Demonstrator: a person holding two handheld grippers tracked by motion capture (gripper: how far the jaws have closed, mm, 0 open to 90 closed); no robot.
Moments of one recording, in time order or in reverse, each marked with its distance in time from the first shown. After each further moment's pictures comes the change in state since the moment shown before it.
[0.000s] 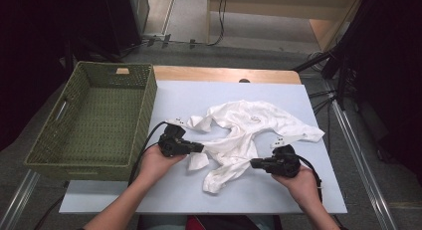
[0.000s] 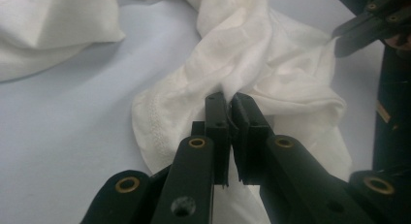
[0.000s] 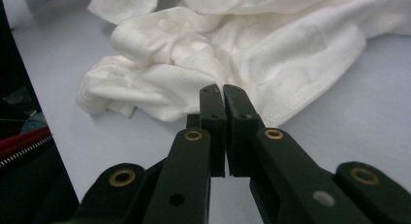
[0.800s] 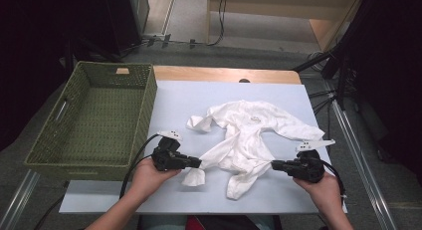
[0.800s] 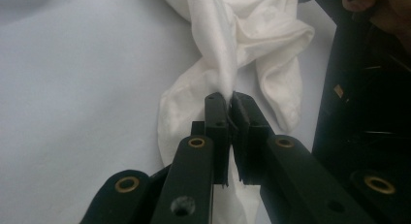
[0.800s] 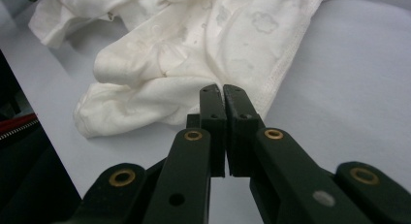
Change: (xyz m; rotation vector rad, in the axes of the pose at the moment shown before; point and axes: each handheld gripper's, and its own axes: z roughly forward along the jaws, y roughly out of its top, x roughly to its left) left arm -0.021 -0.029 -0.017 0.027 -0.090 -0.019; right arm -0.022 -0.032 -0.043 -0.049 -0.066 0.060
